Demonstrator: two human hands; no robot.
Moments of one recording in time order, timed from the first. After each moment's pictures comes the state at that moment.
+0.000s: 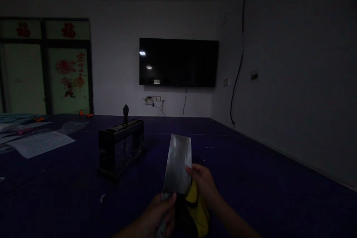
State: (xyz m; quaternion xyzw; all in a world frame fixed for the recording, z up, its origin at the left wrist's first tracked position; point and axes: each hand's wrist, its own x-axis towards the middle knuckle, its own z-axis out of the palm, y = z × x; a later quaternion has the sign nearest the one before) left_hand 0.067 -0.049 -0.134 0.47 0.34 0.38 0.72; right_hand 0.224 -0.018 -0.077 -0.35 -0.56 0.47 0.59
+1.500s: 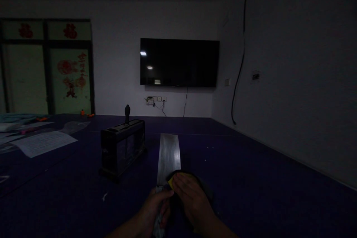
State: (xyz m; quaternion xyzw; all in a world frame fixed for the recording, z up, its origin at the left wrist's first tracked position) left_hand 0.058 -0.047 -0.126 0.45 0.34 0.48 0.67; right_hand 0.216 -0.028 -0.121 -0.19 -0.83 -0.34 0.41
